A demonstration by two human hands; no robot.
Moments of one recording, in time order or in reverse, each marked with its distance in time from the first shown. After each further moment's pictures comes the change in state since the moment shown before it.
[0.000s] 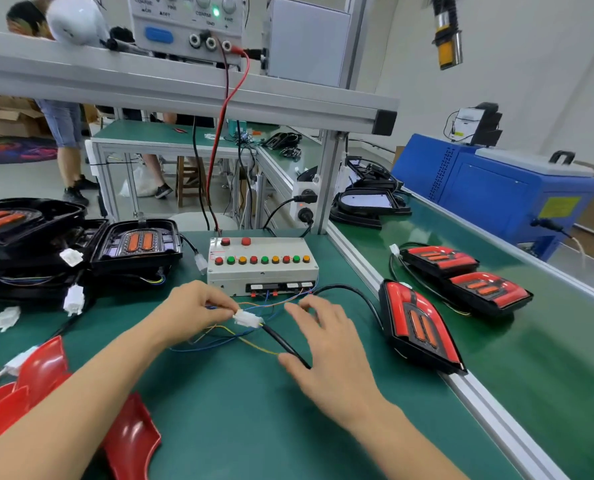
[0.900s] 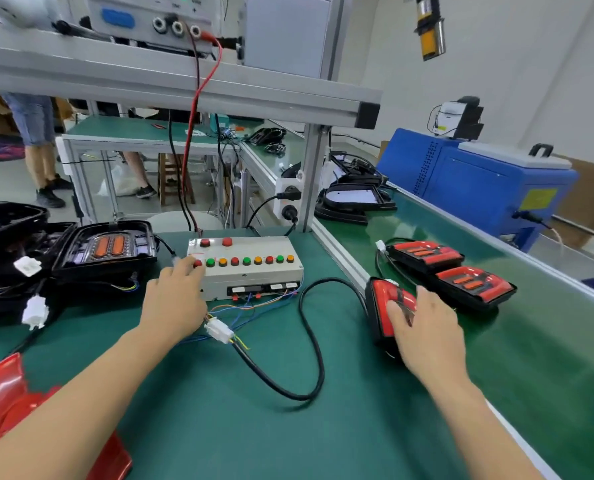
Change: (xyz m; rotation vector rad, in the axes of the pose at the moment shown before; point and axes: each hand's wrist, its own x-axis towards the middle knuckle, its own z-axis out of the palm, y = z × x) left_hand 0.038 -0.001 0.021 0.724 0.238 -0.109; right_hand -0.007 0.104 -0.054 -0.156 0.196 0.746
